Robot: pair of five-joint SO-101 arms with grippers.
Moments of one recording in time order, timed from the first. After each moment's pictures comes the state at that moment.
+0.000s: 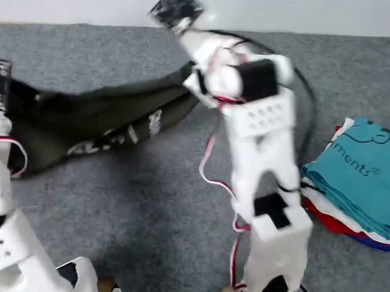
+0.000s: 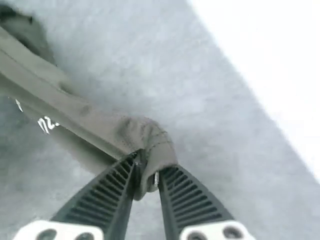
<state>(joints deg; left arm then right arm) -33.6 -46.9 11.7 68.5 -27.4 -22.9 19.0 -68.4 100.6 31.6</state>
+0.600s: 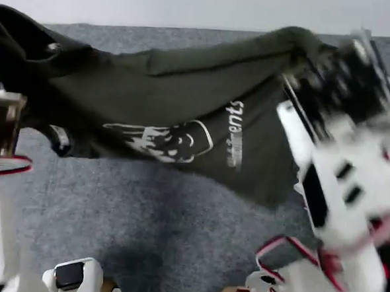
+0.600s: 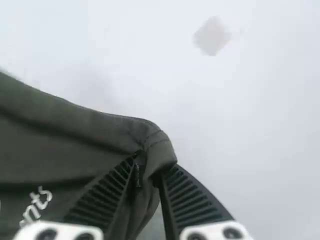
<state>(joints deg) -20.4 -47.1 -11.6 62.9 -27.8 -10.6 -16.5 -69.3 99.8 31.6</state>
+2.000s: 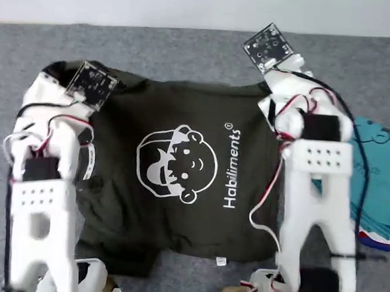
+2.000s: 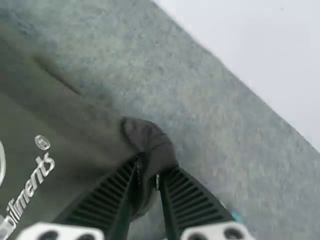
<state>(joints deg) -12.3 -33.3 42.9 20.8 -37.9 -3.3 -12.9 9.1 51.0 38.2</state>
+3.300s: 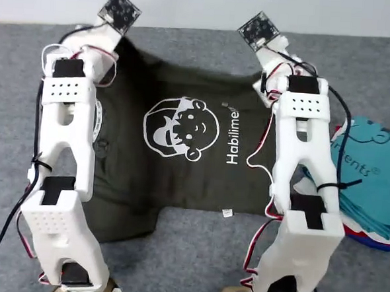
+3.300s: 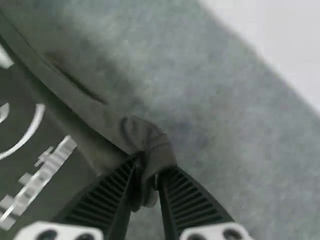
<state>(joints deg) -9.0 25.7 -23.3 56.7 -36.8 -3.1 18.7 -19.0 59.0 38.6</state>
